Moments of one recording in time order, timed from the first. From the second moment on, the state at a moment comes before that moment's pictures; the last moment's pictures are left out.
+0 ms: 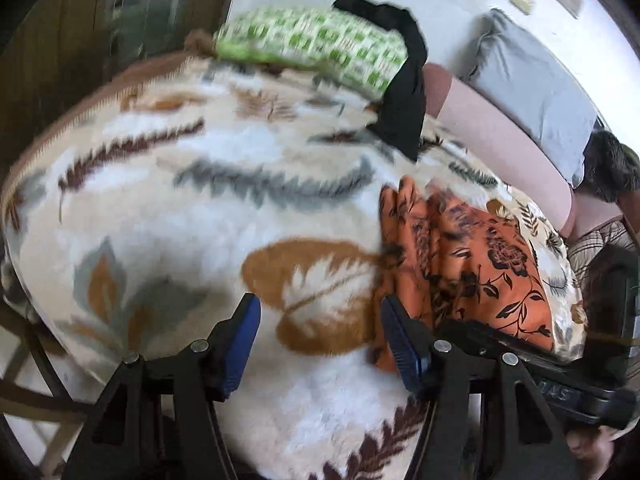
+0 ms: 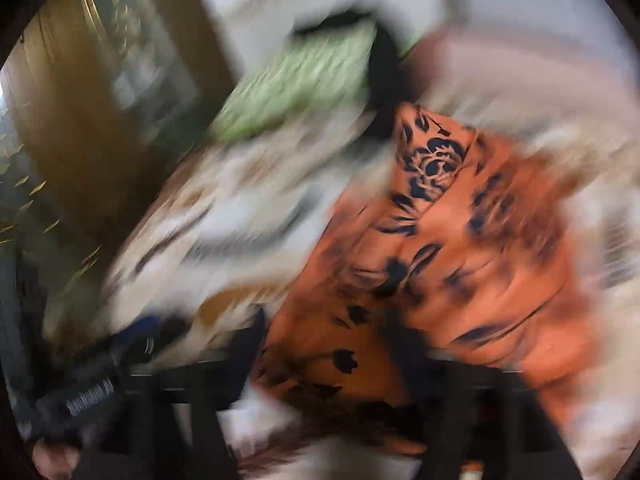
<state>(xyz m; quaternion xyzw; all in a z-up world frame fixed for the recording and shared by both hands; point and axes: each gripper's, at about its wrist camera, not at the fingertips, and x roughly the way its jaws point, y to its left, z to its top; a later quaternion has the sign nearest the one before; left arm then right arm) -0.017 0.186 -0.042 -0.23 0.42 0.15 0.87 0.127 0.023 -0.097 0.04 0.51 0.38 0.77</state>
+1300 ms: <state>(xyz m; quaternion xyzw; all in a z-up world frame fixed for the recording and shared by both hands) 0.065 0.128 -0.073 -0.24 0.47 0.02 0.85 0.136 -0.107 -0.080 0.14 0.48 0.31 0.81</state>
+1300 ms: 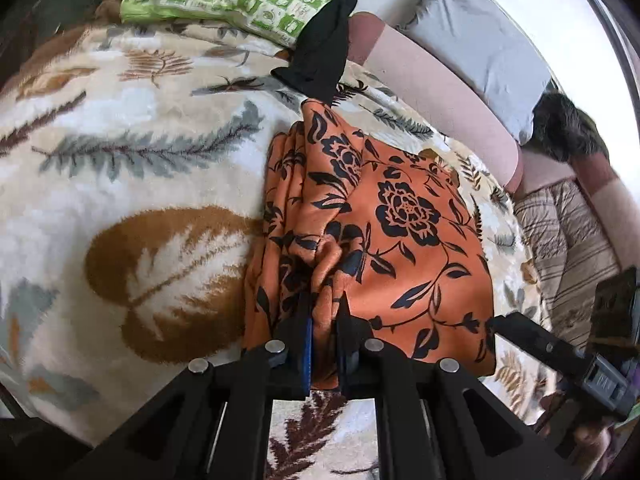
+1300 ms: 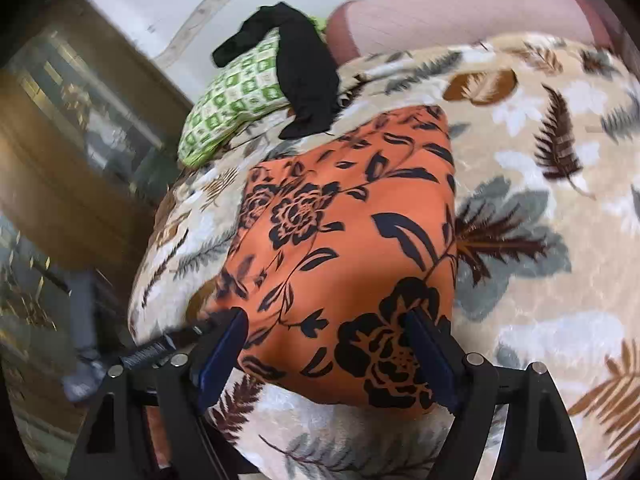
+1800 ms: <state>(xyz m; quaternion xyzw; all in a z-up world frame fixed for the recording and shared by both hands) 0.051 0.144 -0.061 -0.26 0.49 0.02 0.84 0.164 -0.116 -0.104 0.19 0.52 0.31 0.78</state>
